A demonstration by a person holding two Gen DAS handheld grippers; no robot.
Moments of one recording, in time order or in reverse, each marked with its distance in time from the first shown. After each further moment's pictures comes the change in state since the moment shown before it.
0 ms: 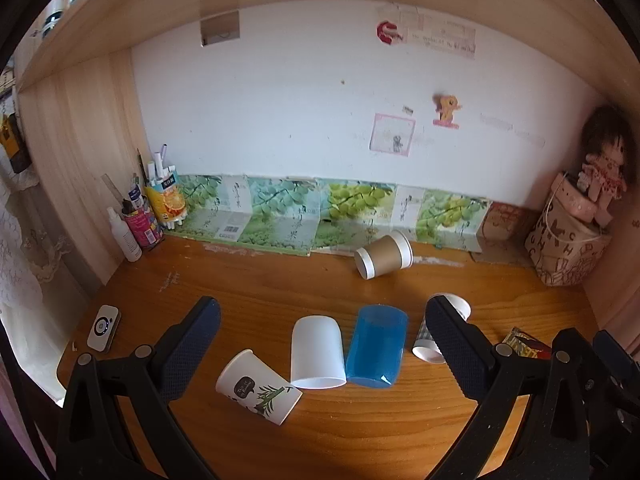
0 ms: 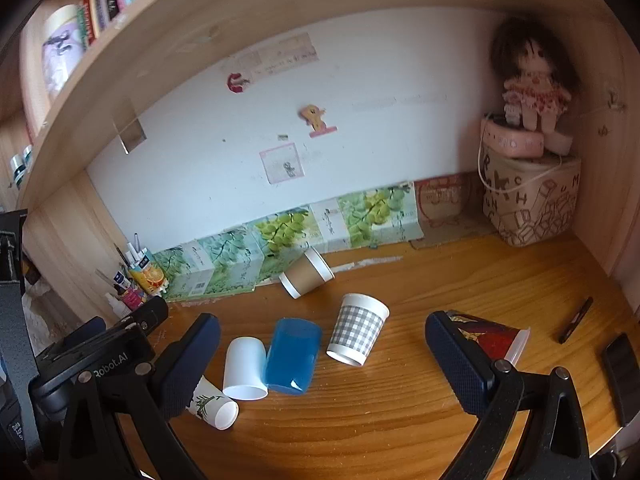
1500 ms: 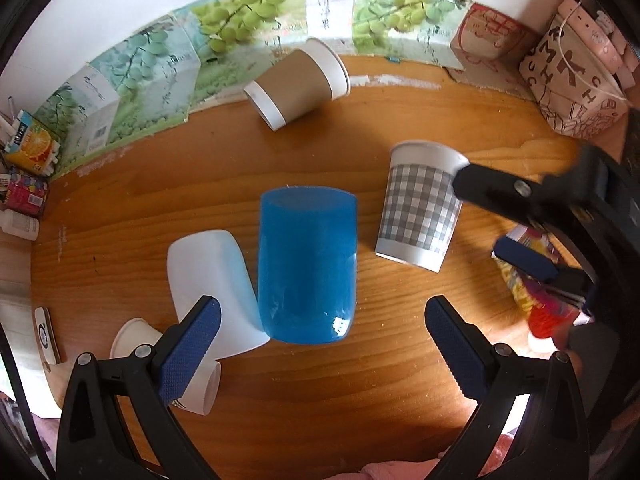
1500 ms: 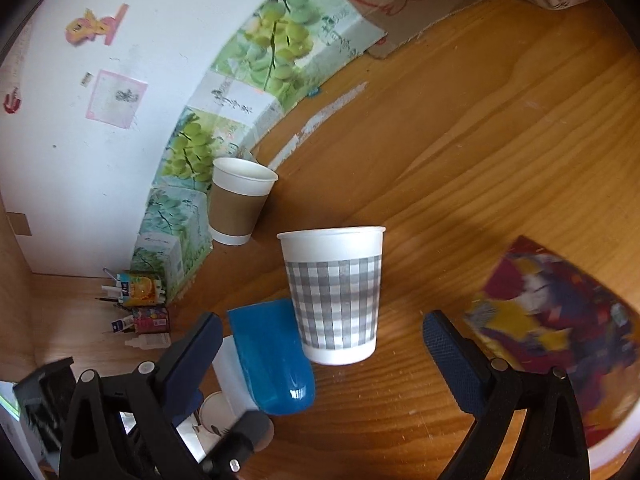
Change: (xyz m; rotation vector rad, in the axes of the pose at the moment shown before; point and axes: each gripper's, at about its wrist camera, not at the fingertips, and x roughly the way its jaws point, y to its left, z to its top) left arm 0.160 -0.078 -0.024 0.250 0.661 -0.134; right arm 0.210 -0.100 -0.011 0.545 0.587 0.130
